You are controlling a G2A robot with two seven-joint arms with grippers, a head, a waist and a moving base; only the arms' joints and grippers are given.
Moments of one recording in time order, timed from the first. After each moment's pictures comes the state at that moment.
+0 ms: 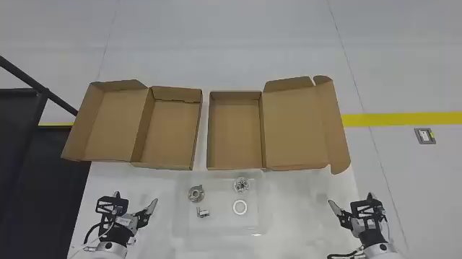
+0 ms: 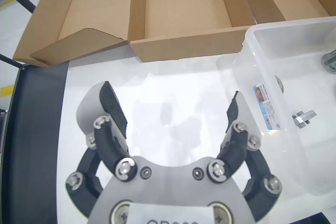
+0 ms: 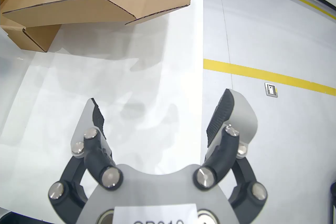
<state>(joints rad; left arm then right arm) 1.73 -1.15 -1.60 -1.80 1.33 0.00 0.00 -1.73 -1.15 1.60 -1.80 -1.33 0.00 0.00</state>
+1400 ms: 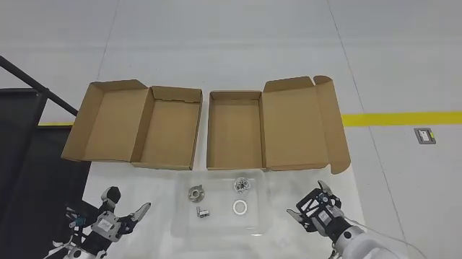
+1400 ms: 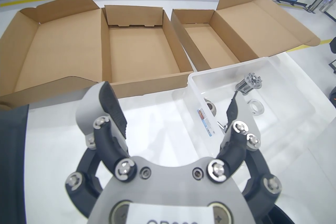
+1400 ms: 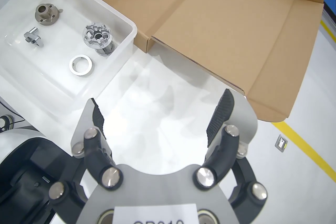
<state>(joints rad) 1.80 -1.13 -1.80 -1.84 1.09 -0.49 0.16 -1.63 -1.14 1.46 -2.15 -1.48 -0.30 0.54</state>
